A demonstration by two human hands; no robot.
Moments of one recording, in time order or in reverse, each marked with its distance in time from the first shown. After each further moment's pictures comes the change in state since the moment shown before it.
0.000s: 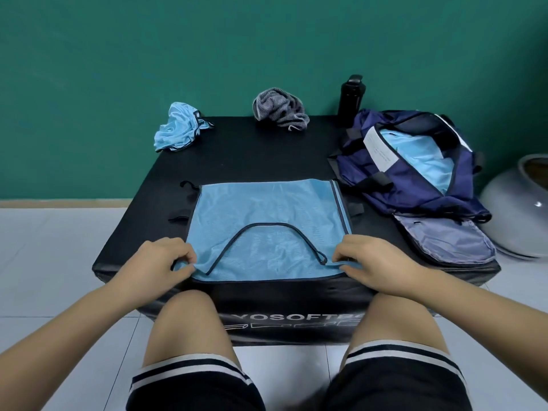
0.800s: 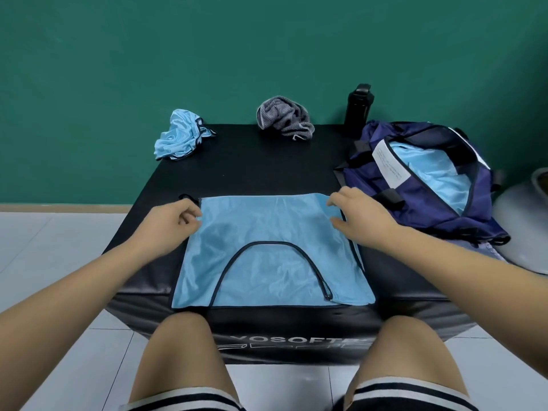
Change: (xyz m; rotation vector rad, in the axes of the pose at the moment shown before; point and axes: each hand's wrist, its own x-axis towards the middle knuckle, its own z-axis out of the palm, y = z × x) left_hand 0.113 -0.018 -0.017 -0.271 0.127 -0.270; right_hand 0.124 0.049 -0.031 -0.179 0.168 0.205
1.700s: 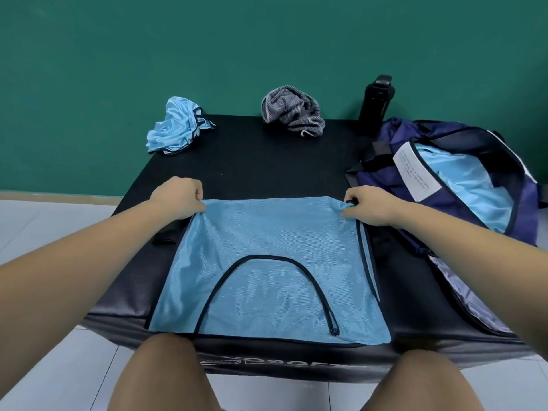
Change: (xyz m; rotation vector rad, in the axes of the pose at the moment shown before) left_hand 0.141 -0.021 0.031 0.458 -0.149 -0.136; right_hand 0.086 0.044 0.009 0.232 -0.307 0.269
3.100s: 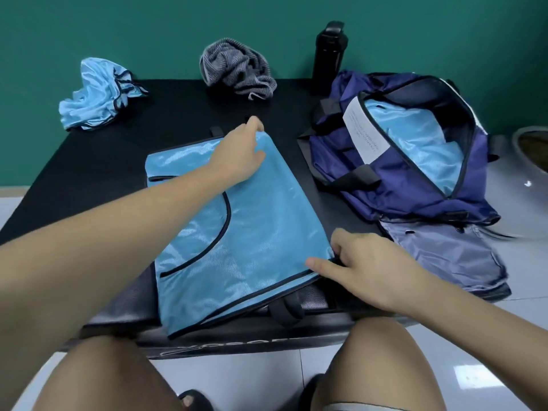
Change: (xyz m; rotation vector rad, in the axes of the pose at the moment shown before) left_hand 0.041 0.243 0.037 -0.342 0.174 0.383; right_hand -0.178 0.017 0.037 -0.133 0.036 0.032
